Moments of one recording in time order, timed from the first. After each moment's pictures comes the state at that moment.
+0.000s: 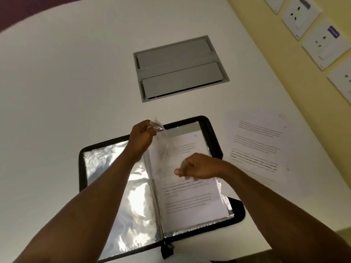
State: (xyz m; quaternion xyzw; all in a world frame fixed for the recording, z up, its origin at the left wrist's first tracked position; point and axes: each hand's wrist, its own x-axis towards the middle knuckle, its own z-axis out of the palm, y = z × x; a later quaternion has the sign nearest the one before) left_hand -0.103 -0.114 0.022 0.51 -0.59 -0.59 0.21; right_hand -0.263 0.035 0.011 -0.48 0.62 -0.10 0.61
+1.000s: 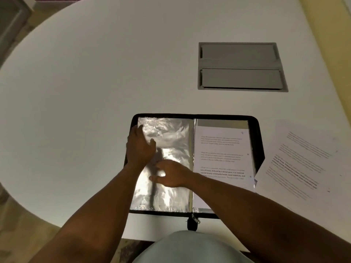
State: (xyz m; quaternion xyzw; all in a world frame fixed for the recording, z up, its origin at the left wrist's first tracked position) left_hand 0.096 -0.074 -0.032 0.70 -0.67 -0.20 0.13; right_hand -0.039 0.009 -0.041 -0.69 0.55 -0.04 0.46
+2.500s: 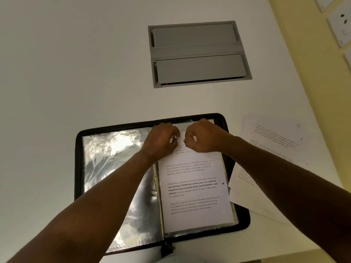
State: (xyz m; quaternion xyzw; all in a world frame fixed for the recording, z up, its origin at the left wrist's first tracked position) left_hand -0.093 -0.123 -0.055 0.35 -0.89 -0.28 0.09; right_hand -0.276 -0.063 -0.012 -0.71 0.62 -0.05 0.32
